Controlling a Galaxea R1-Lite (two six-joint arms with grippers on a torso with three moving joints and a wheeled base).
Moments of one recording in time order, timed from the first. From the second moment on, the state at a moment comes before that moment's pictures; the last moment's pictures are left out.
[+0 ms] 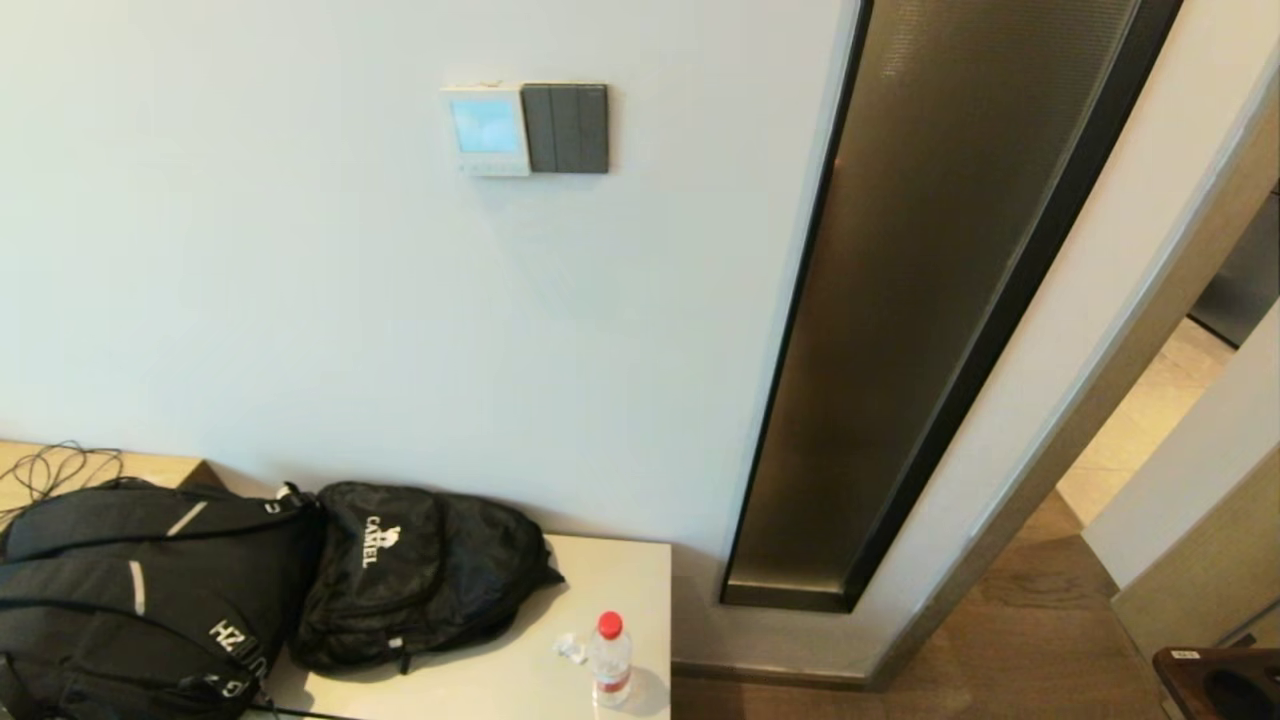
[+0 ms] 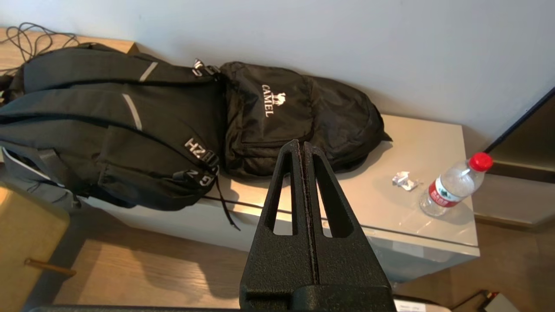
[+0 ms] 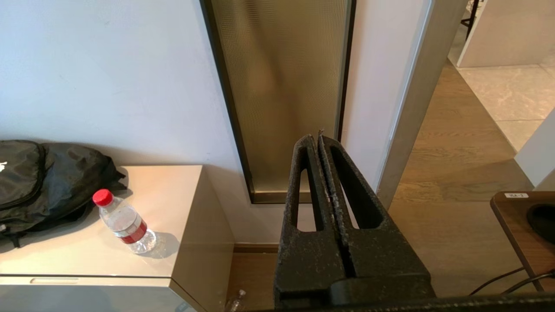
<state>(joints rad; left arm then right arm) 0.02 0.37 -0.05 -0.09 0.08 0.02 0.00 0.01 0.00 -0.01 0.01 0.00</state>
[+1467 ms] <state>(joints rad) 0.01 0.00 -0.02 0.02 -0.02 0.05 -0.01 0.01 0.00 -0.01 0.01 0.00</state>
